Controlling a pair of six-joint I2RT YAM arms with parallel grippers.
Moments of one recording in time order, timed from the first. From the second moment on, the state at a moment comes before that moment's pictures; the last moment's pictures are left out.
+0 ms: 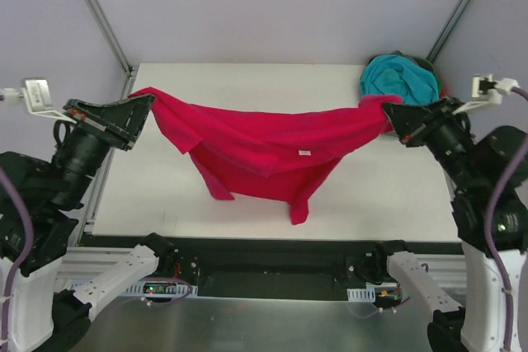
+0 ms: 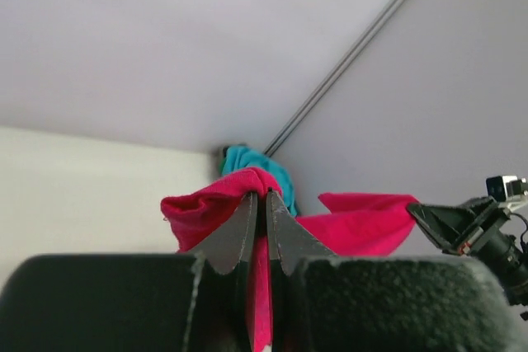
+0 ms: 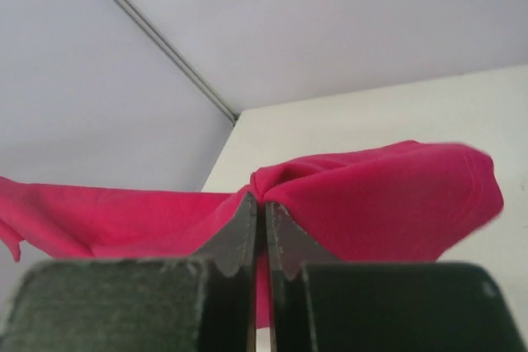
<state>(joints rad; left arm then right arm) -0.53 0.69 1.49 -0.59 -0.11 -0.63 0.16 0.78 1.40 -0.62 -0.29 0.59</state>
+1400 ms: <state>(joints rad) -0.20 1.26 1.98 -0.54 -0.19 -0.29 0.17 1.32 1.82 -0.64 -0.10 0.46</state>
